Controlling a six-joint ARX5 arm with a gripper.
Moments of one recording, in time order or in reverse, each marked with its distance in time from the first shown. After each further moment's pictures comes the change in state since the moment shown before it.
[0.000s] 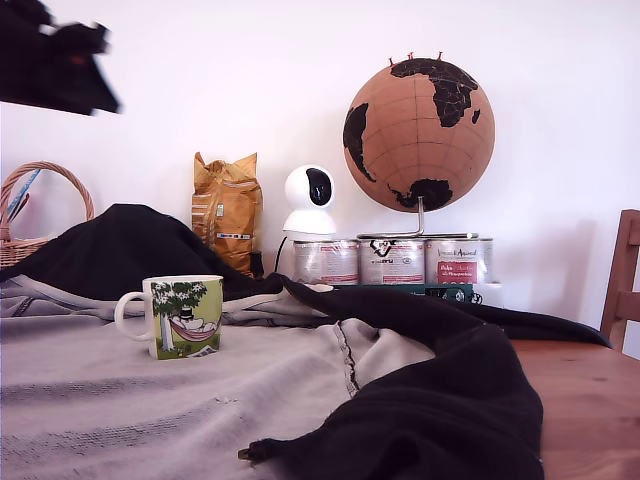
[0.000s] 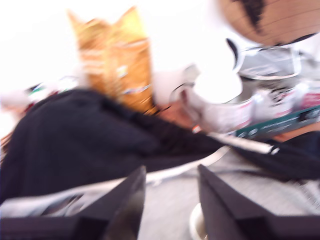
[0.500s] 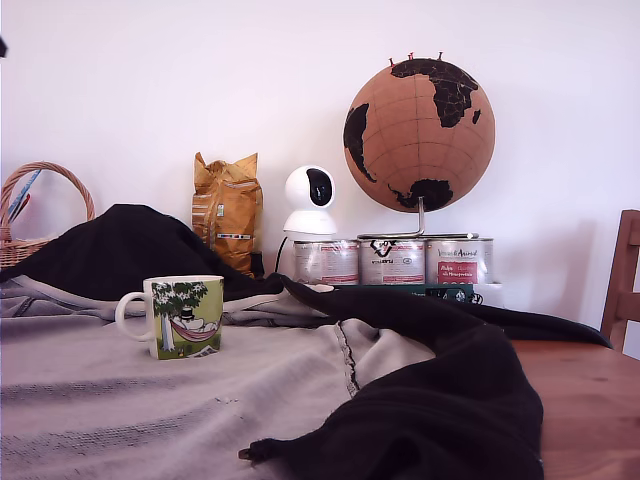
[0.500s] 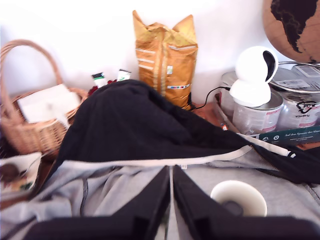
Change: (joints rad) arm 0.076 -0.329 -0.111 -0.168 -0.063 -0.079
